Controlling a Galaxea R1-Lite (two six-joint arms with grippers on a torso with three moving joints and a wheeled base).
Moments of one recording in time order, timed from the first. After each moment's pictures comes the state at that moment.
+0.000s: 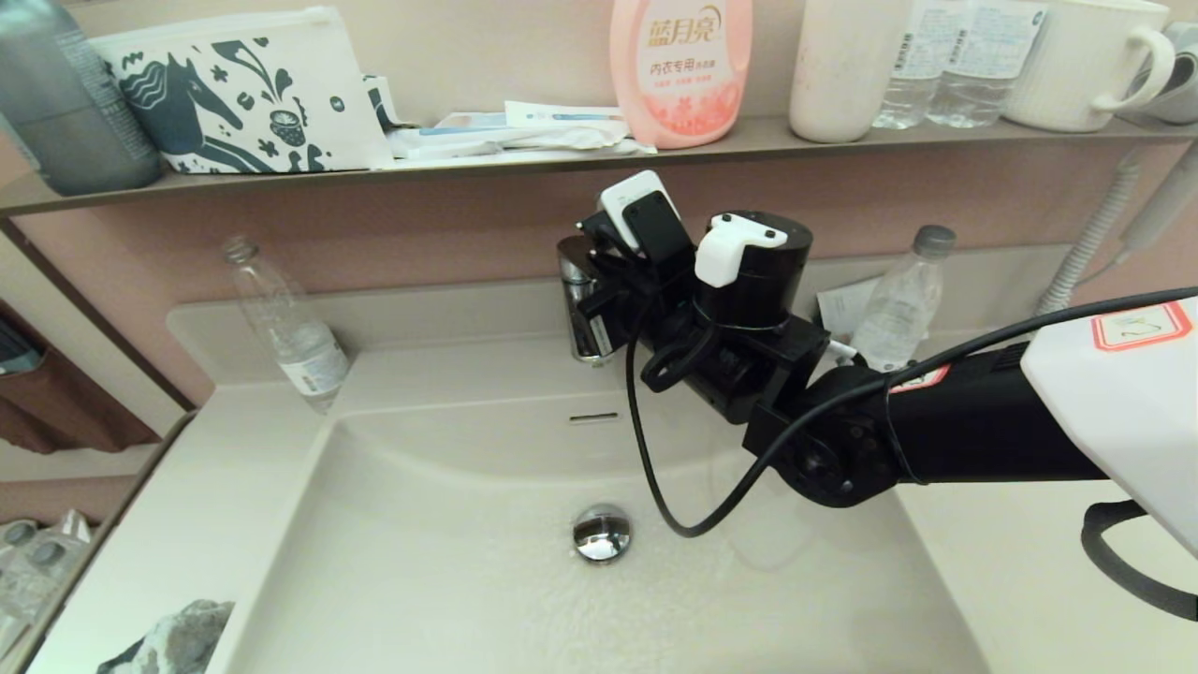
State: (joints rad) left arm 0.00 0.00 -0.05 0.09 0.03 -0.03; right arm 0.77 2.15 -1.54 -0.77 -0.18 -0.31
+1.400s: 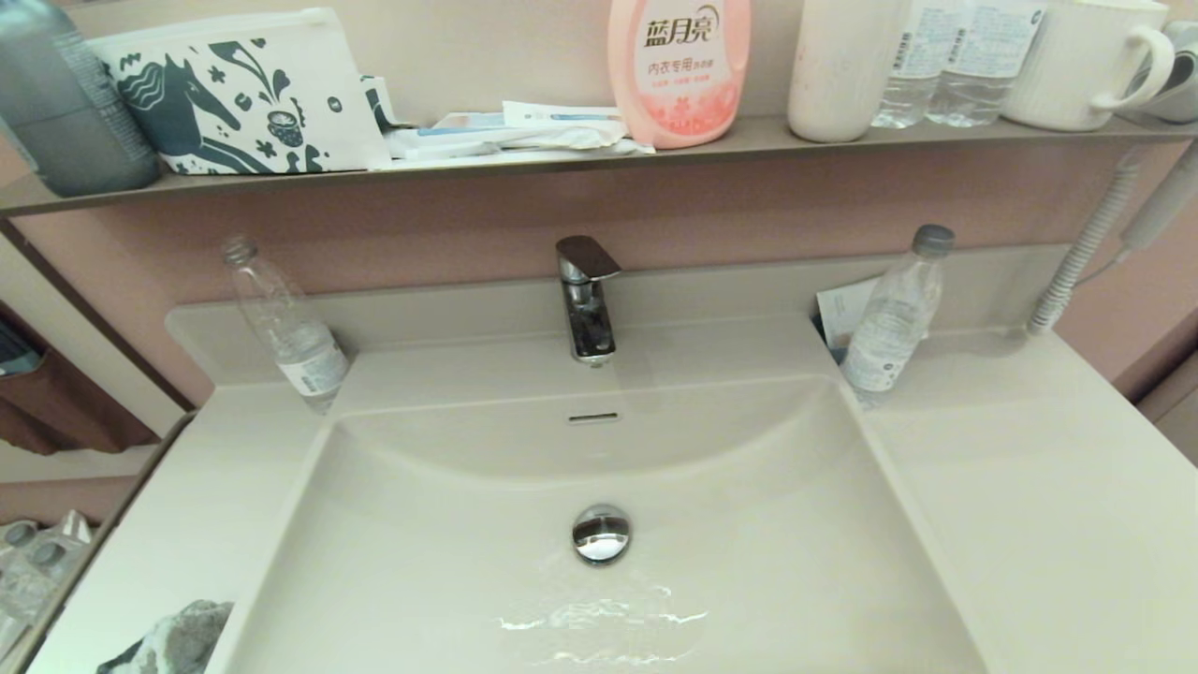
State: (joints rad) left arm 0.00 0.00 -0.05 0.09 0.03 -0.03; right arm 0.07 0.83 -0.52 -0.61 -0.32 -0.03
